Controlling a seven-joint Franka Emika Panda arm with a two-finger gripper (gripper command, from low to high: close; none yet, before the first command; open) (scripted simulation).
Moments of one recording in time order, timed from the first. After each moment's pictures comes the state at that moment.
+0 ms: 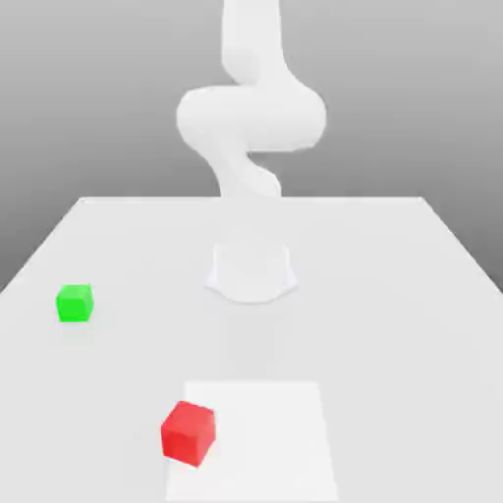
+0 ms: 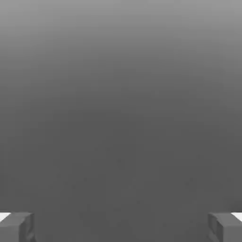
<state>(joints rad) -0.02 -0.71 0.00 -2.33 0.00 2.34 0.82</state>
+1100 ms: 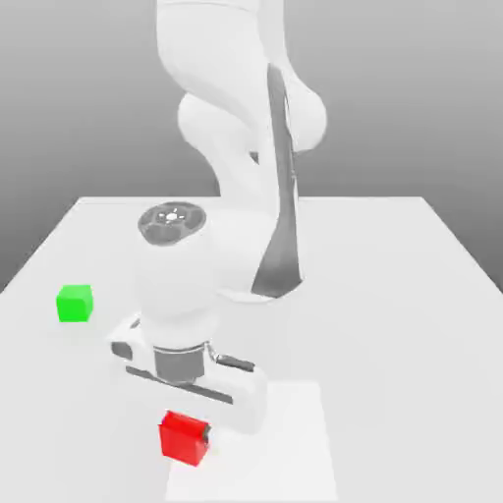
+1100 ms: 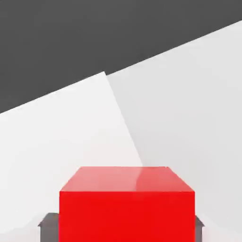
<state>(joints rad) -0.14 0.30 -0.03 -2.60 0.04 2.91 0.96</state>
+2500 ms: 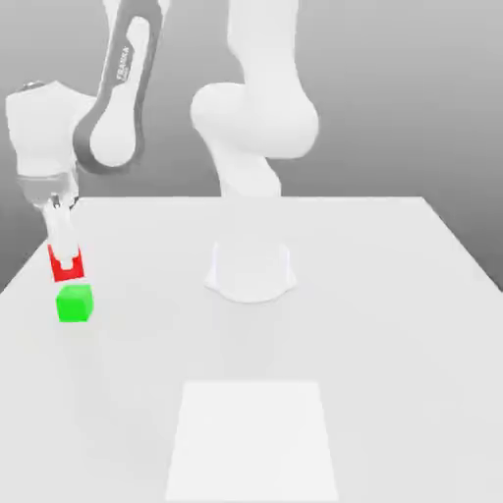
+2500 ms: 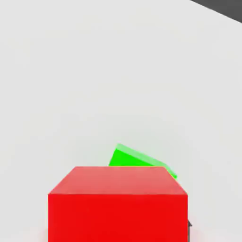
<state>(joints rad) -0.73 -0.13 -0.56 -2.90 -0.12 2.78 0.74</state>
